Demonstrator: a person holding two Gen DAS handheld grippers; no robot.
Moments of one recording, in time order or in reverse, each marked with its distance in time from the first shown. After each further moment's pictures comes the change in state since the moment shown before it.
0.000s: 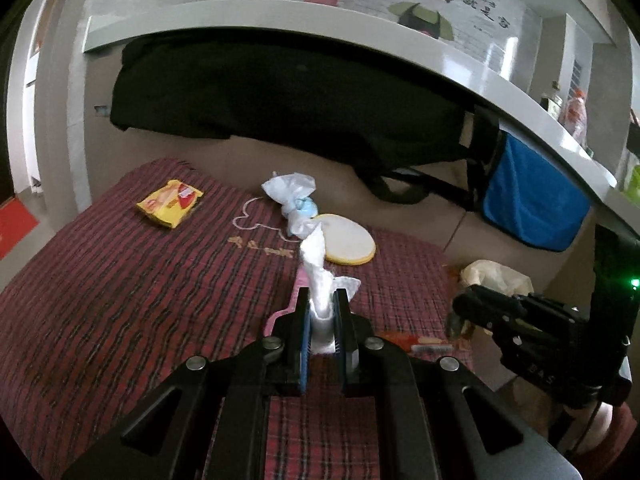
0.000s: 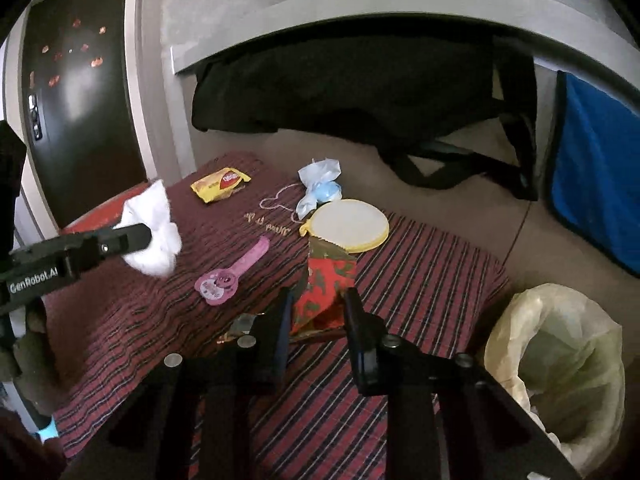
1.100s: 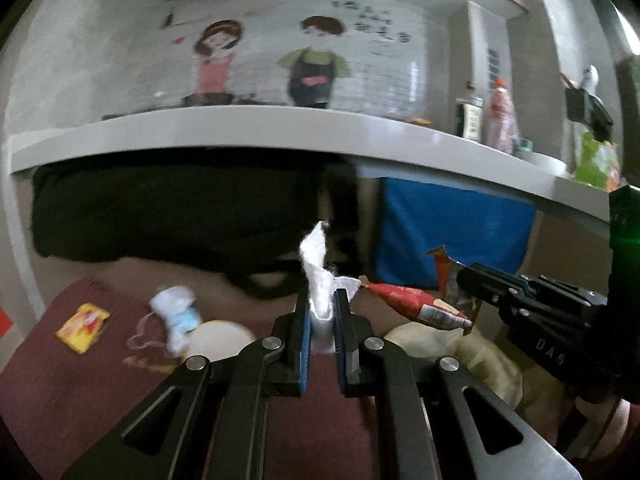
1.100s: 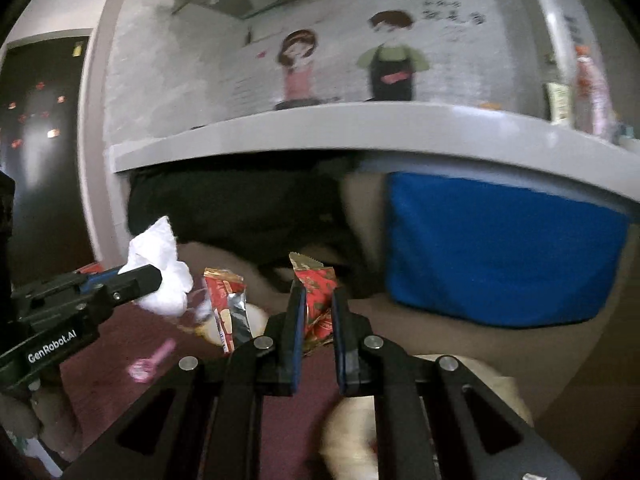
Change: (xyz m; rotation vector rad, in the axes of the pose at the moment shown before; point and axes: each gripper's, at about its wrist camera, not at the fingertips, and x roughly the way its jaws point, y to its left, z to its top) left arm 0.018 -0.176 0.048 0.239 -0.232 -0.127; right arm -0.127 -0.121 0.029 0.097 -0.309 -0.259
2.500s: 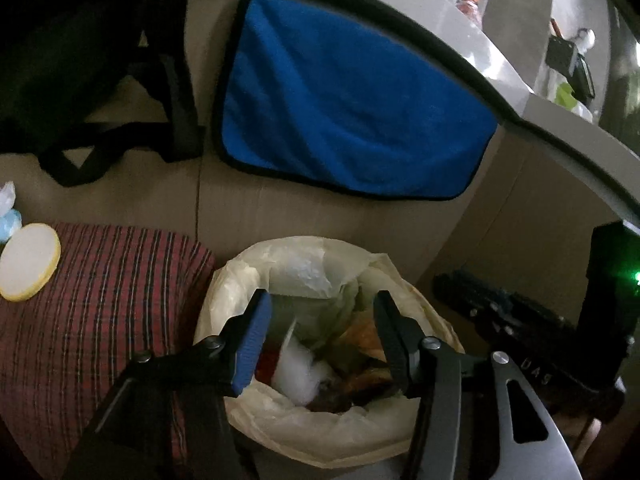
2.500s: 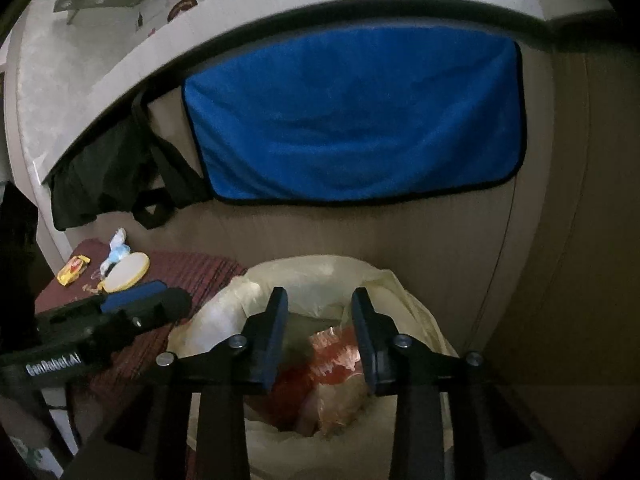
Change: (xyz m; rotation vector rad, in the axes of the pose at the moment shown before) left arm 0.142 -0.096 -0.070 -0.122 0.331 -0.298; right arm 0.024 -0.148 -0.094 0.230 0.202 -0.111
